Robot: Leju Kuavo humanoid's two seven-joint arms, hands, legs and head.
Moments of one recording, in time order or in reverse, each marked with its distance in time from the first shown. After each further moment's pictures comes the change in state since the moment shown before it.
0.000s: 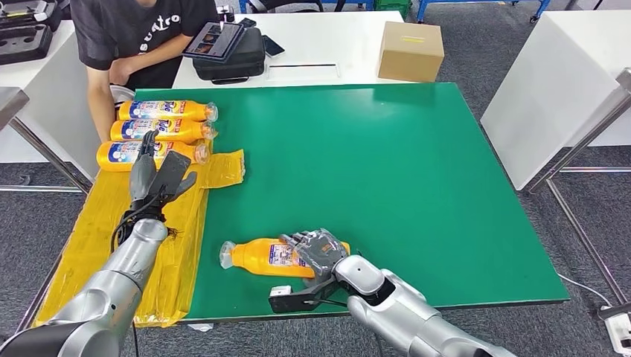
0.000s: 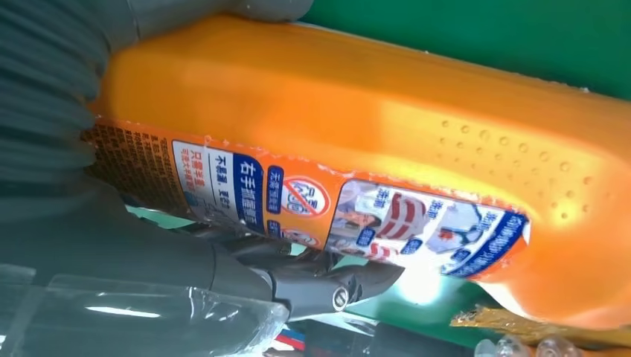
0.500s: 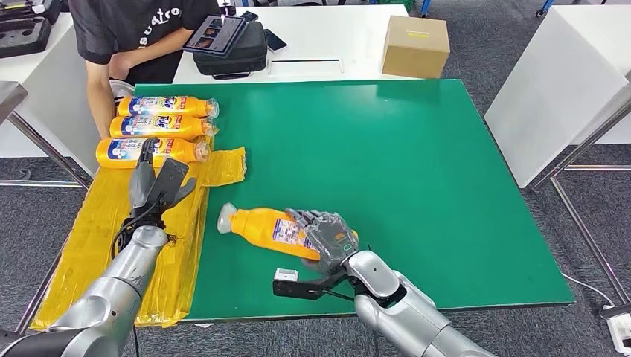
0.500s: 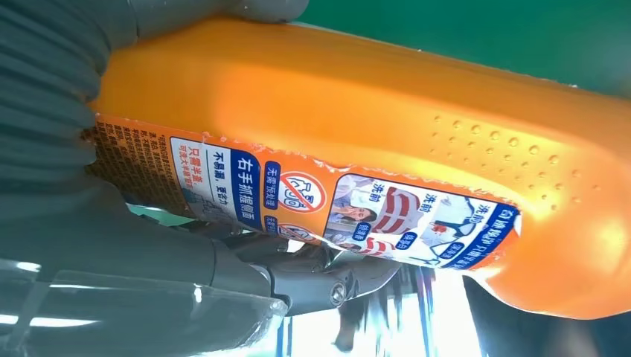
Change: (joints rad) left arm 0.036 0.003 0.000 -0.010 0.037 0.007 -0.030; right arm 0.086 -0.034 -0.148 -0.222 0.000 -0.190 -0.026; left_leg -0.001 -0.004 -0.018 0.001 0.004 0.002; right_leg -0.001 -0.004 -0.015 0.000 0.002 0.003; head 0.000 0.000
